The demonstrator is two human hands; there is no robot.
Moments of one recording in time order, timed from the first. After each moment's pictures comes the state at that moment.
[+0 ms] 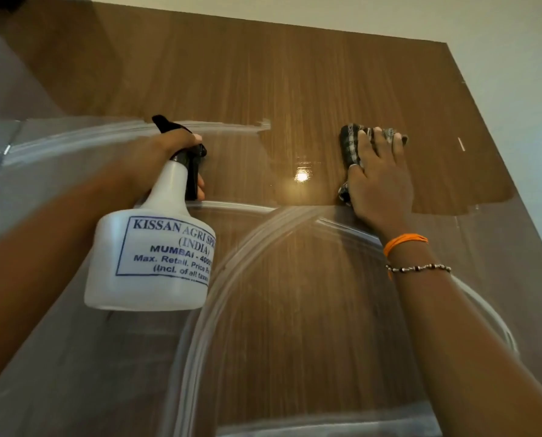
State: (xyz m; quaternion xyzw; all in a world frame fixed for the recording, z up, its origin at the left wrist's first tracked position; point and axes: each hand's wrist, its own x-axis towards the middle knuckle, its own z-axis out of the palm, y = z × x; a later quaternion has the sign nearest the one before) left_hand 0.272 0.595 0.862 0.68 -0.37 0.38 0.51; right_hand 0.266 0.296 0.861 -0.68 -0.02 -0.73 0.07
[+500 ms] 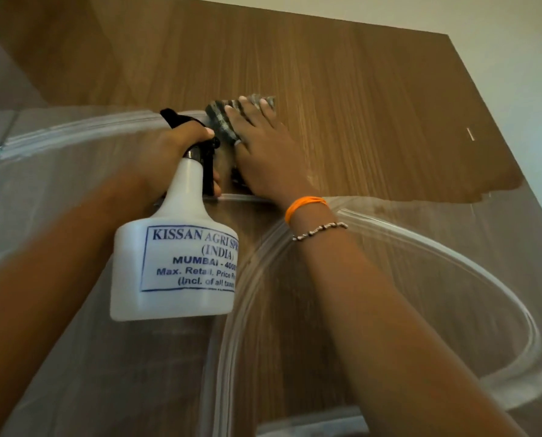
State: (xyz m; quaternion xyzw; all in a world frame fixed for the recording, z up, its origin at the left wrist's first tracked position) left_hand 0.266 0.587 0.849 0.61 -0.42 0.34 0.58; right_hand 0.291 0.440 0.892 -0.68 -0.17 -0.71 -0.06
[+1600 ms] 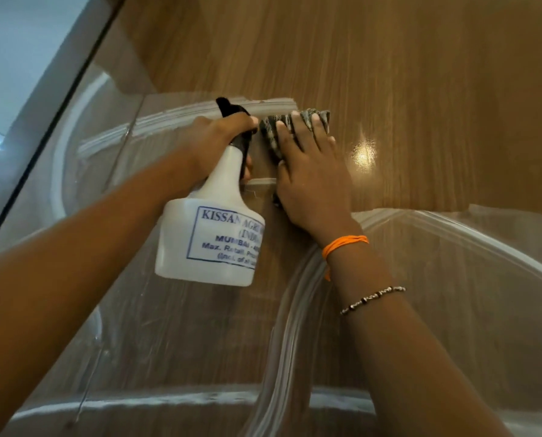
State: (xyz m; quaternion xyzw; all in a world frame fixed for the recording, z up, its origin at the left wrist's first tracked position) left_hand 0.260 0.633 0.839 0.62 -0.33 0.42 0.58; right_hand 0.294 0.481 0.834 -0.69 -0.20 -0.70 -0.03
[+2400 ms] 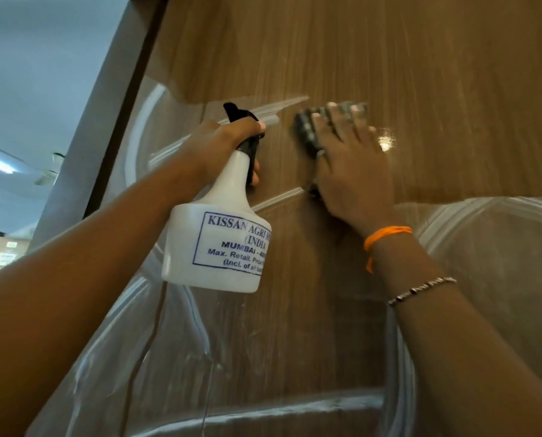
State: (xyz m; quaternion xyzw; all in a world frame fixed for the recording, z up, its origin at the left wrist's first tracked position) left_hand 0.272 0.729 0.833 0.66 -0.36 0.40 0.53; right_hand 0.300 0.540 0.834 -0.69 -0.15 -0.71 -0.01
